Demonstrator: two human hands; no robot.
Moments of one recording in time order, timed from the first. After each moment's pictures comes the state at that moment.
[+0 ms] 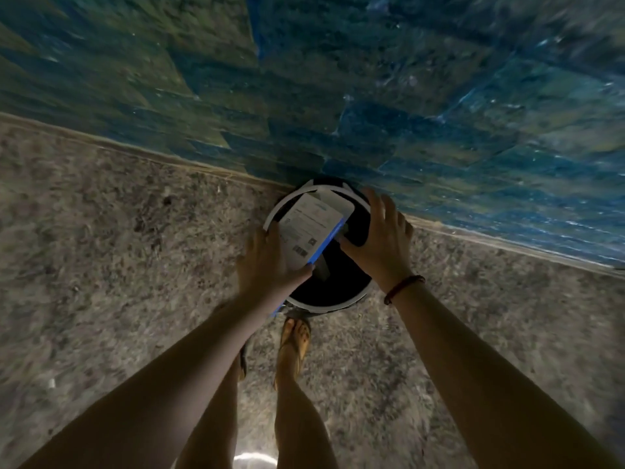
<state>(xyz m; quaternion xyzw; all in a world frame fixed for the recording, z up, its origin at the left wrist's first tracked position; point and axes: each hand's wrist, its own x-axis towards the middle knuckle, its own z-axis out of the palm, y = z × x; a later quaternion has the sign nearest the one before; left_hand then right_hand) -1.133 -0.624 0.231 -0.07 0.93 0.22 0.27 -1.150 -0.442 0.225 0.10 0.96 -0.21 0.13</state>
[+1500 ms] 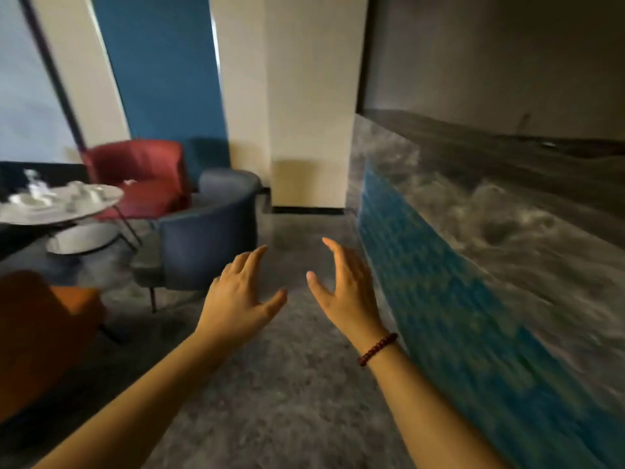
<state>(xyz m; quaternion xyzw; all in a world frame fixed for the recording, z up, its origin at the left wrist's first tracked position) -0.849 -1.231 0.760 -0.46 0.82 0.10 -0.34 -1.023 -1.197 0.750 -0.64 0.61 -0.45 -0.05</state>
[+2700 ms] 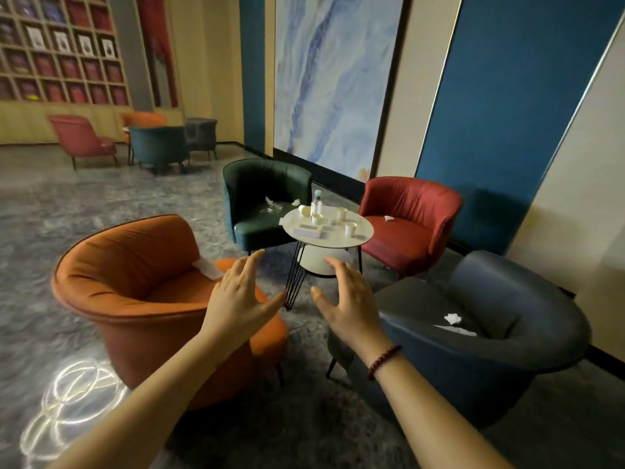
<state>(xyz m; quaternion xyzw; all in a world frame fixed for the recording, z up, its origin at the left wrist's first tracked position) -0.554 -1.736 0.764 -0.80 0.48 -0.06 -0.37 -0.686 -1.867 0.750 -0.89 0.24 -0.36 0.17</state>
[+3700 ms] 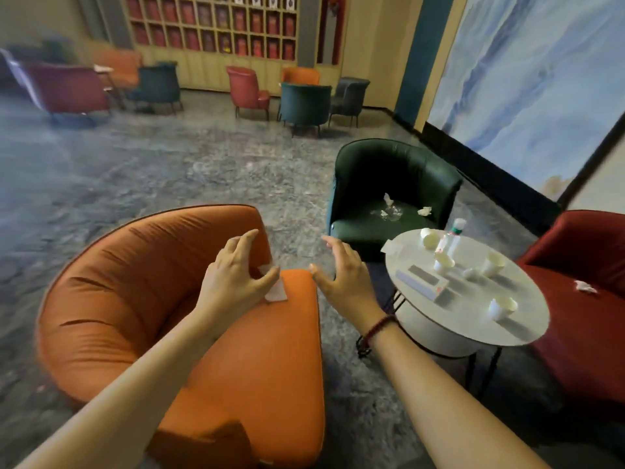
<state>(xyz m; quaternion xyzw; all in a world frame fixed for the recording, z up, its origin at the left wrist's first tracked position) -0.192 -2.049 0.730 -0.92 0.18 -0.11 -0.34 -0.229 -2.232 0.709 -0.93 0.03 -0.23 0.28</state>
